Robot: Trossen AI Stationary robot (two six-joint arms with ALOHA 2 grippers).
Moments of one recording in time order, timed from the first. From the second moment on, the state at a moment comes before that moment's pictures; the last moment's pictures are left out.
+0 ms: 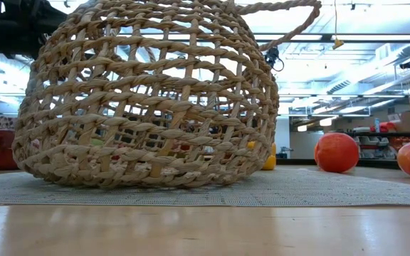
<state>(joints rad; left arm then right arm) 0.07 0.03 0.15 -0.06 -0.18 -0.30 0.34 1.21 1.24 -0.17 0.65 -1.27</state>
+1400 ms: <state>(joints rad) 0.07 0.03 0.15 -0.06 -0.18 -0.30 0.24 1.21 1.24 -0.41 0.55 0.41</state>
